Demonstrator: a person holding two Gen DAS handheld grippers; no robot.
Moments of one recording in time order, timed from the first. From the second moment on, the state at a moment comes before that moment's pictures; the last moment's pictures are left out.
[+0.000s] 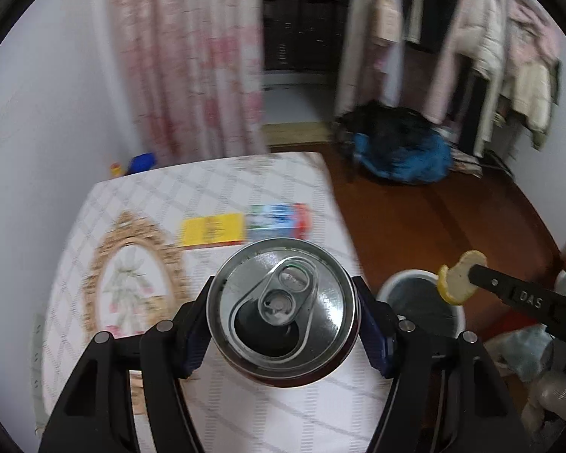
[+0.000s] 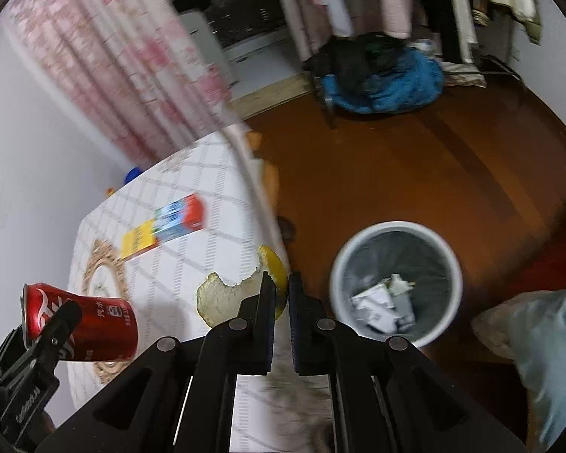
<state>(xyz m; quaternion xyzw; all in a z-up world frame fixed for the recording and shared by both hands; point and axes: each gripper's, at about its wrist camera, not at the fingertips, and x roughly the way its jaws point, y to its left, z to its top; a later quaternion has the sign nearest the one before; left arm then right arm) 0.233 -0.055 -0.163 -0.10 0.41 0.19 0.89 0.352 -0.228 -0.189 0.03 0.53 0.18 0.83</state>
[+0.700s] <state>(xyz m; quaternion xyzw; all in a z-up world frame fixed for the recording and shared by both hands) 0.410 -0.187 -0.309 -0.09 0.55 0.05 0.83 0.451 -0.401 -0.372 0.04 0.65 0.05 0.75</state>
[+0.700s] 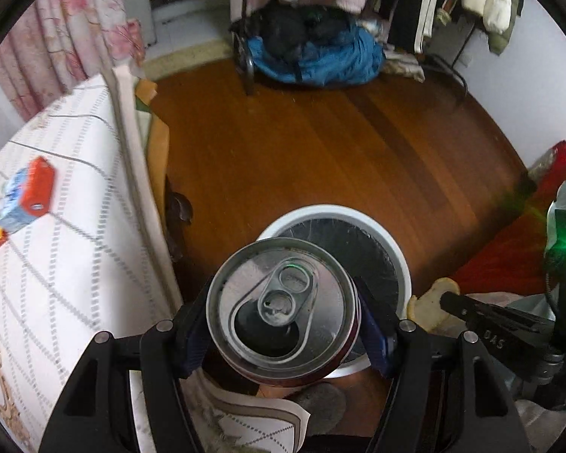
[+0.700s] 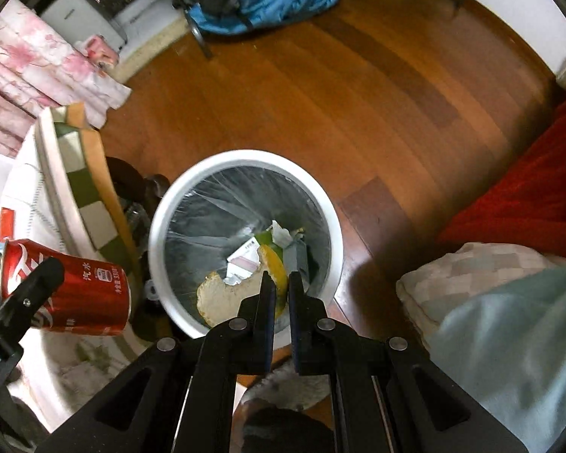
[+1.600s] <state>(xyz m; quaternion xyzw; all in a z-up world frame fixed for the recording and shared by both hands) 0.408 -0.186 -0.315 -0.05 0.56 0.07 0.82 0.440 -0.382 -0.369 -0.04 0.66 0.02 0.75</state>
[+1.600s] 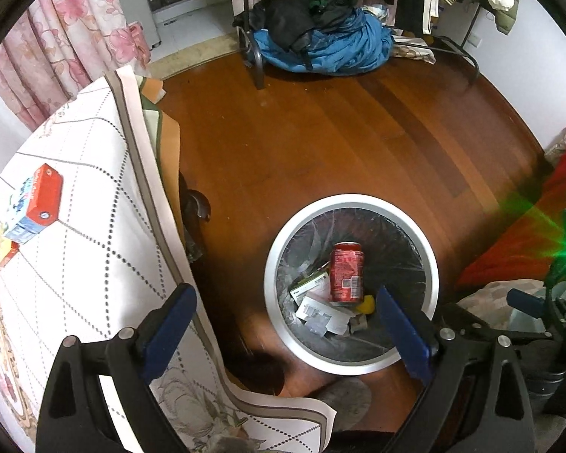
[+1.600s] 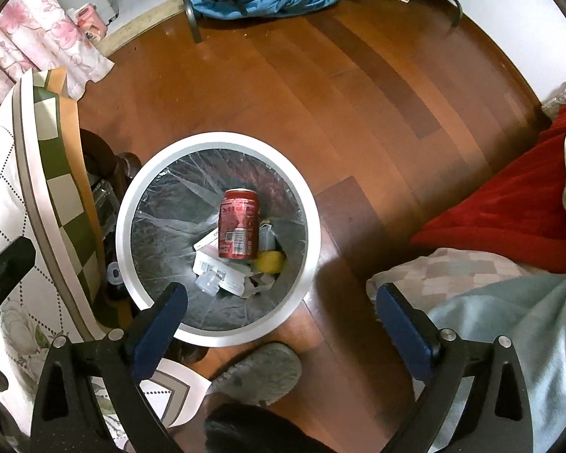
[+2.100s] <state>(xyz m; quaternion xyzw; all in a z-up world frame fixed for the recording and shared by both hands) 0.379 -0.173 -0.238 -0.05 0.51 0.08 0.85 0.413 -0.376 -0.265 -0.03 0.60 0.03 0.80</state>
